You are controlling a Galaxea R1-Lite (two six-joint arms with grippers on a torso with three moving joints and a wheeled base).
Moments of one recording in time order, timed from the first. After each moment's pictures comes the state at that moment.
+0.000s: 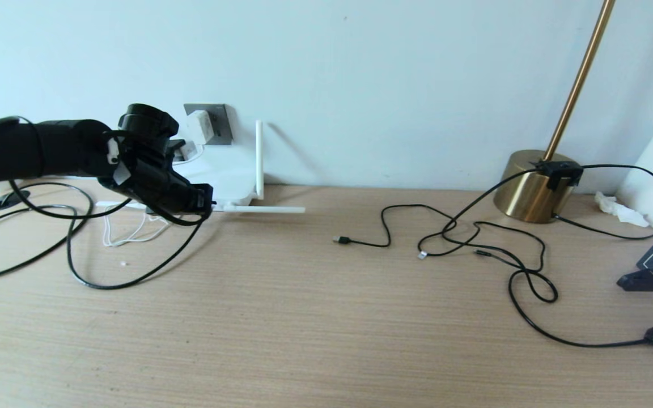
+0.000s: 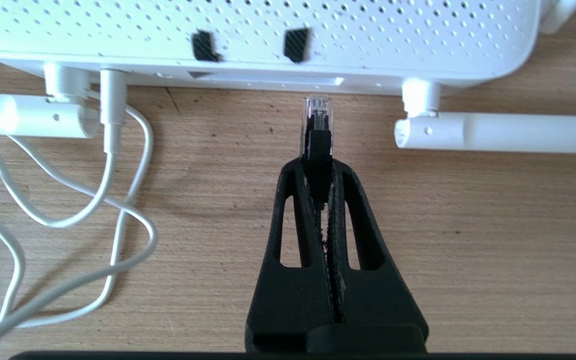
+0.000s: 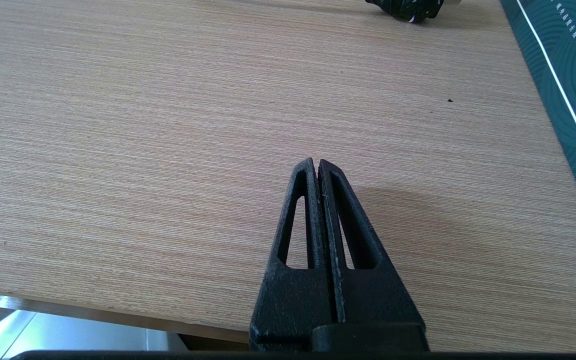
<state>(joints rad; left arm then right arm) -0.09 2.07 -1.85 0.52 0.00 -0.06 0.01 0.00 -0.12 0.29 0.02 -0.04</state>
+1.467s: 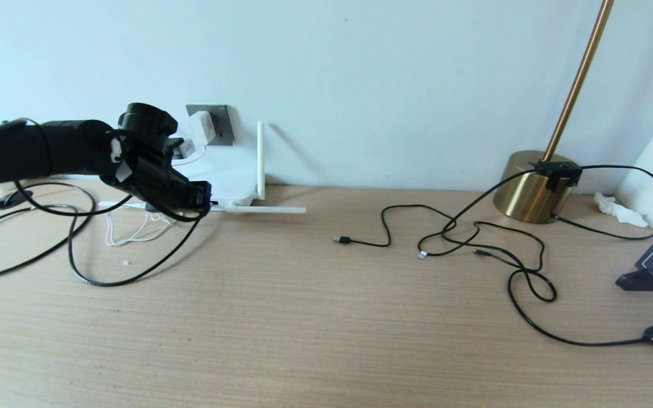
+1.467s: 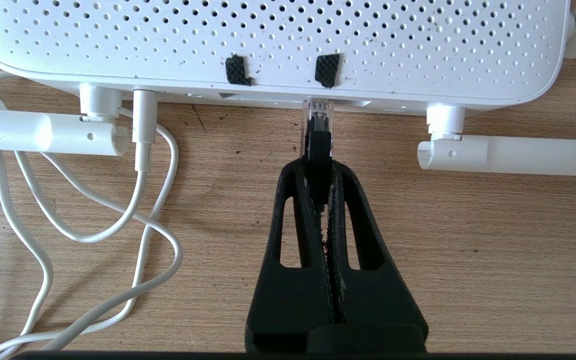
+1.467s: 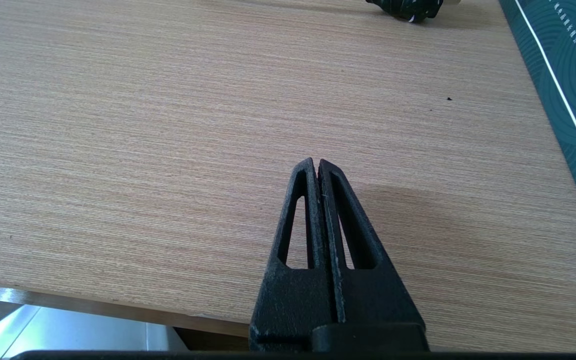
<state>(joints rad) -0.08 2.13 -1.93 0.52 0.00 -0.06 0.01 0.00 -0.12 0.29 0.01 -0.05</state>
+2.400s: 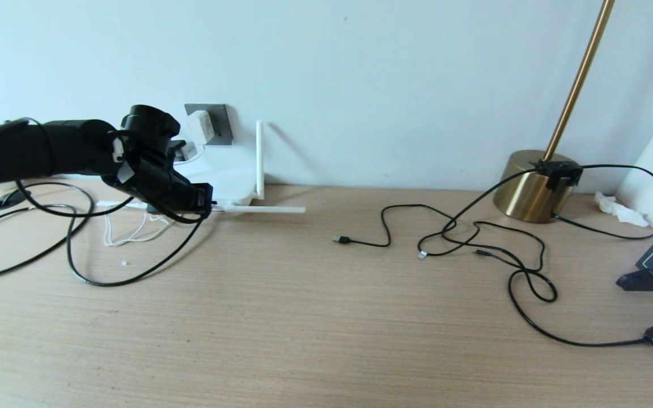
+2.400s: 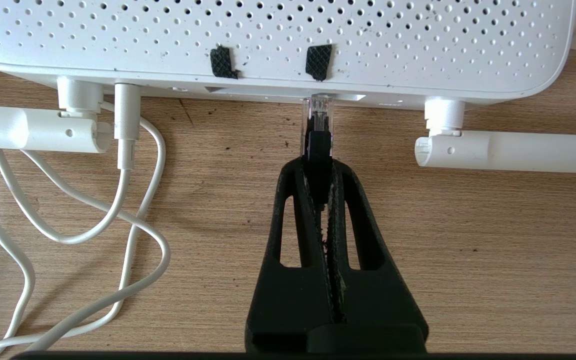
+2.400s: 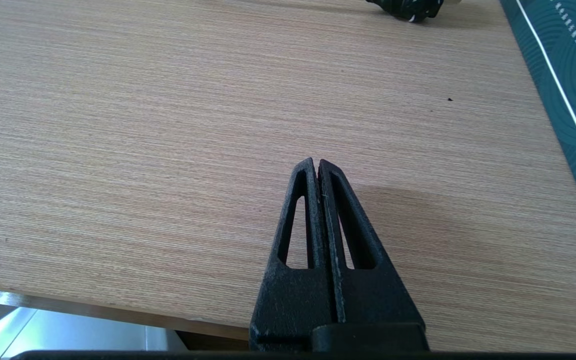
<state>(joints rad) -0.09 2.12 -1.92 0.55 0.00 -0.06 0.01 0.00 -0.12 0.29 0.01 -0.05</state>
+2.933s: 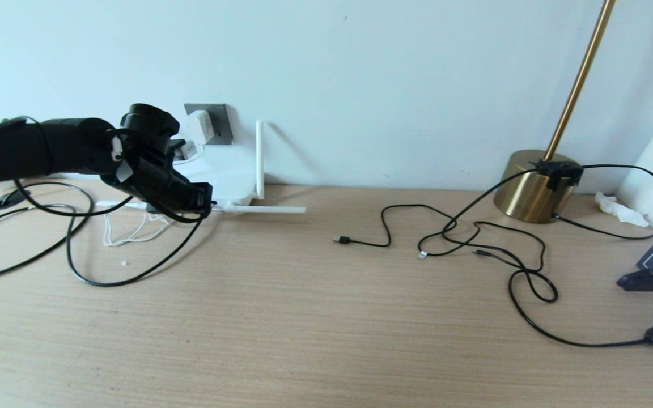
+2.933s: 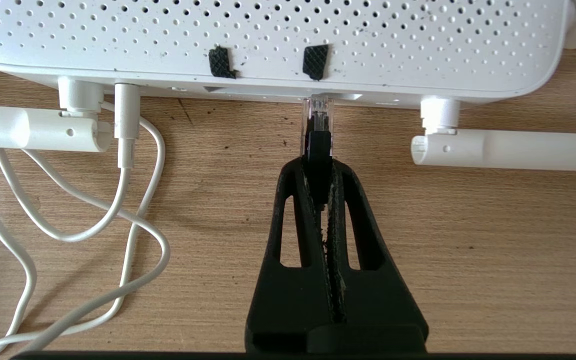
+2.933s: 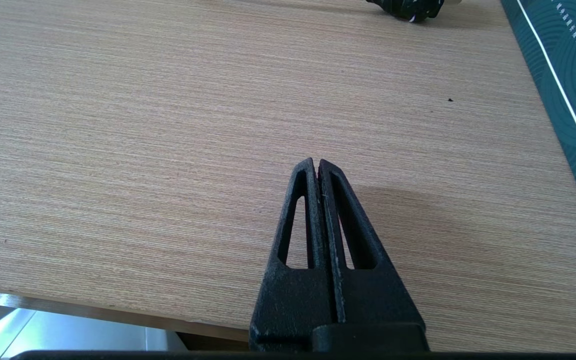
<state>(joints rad) -0.09 2.11 -1.92 0.56 0.00 -0.06 0.01 0.00 -0.12 0.29 0.01 -0.05</state>
